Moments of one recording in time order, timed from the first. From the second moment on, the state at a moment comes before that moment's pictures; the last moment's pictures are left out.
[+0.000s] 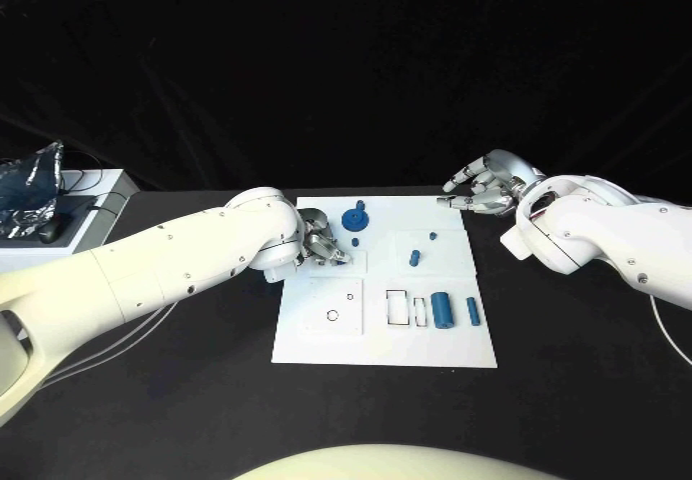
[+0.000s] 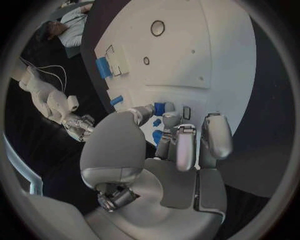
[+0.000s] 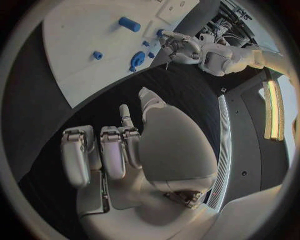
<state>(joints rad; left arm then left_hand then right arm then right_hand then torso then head) 1.17 -0.58 0.09 1.28 -1.09 0.13 -0.58 1.17 -0.15 0.62 0.26 0.05 0.86 0.12 0.41 0.81 1.18 0.04 1.14 0.90 1.46 -0.02 1.53 1.31 0.08 1.36 0.07 1.37 1.21 1.36 -0.80 -0.13 1.42 -0.95 -0.42 -0.18 1.40 -0.16 0.12 0.29 0.28 0.93 0.16 0.16 0.34 1.47 0.08 1.53 1.31 1.47 0.01 1.56 1.31 0.01 1.47 0.11 1.54 1.31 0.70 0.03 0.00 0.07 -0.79</state>
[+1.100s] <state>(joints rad) 1.17 -0.58 0.09 1.27 -1.05 0.13 -0.58 1.09 -0.17 0.80 0.17 0.37 0.87 0.11 0.46 0.79 1.21 0.03 1.16 0.91 1.47 -0.03 1.55 1.31 0.08 1.38 0.07 1.40 1.26 1.35 -0.80 -0.13 1.42 -0.95 -0.41 -0.18 1.40 -0.16 0.12 0.29 0.28 0.93 0.16 0.16 0.34 1.47 0.08 1.53 1.31 1.47 0.01 1.56 1.31 0.01 1.47 0.11 1.54 1.31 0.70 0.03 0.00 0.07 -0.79</state>
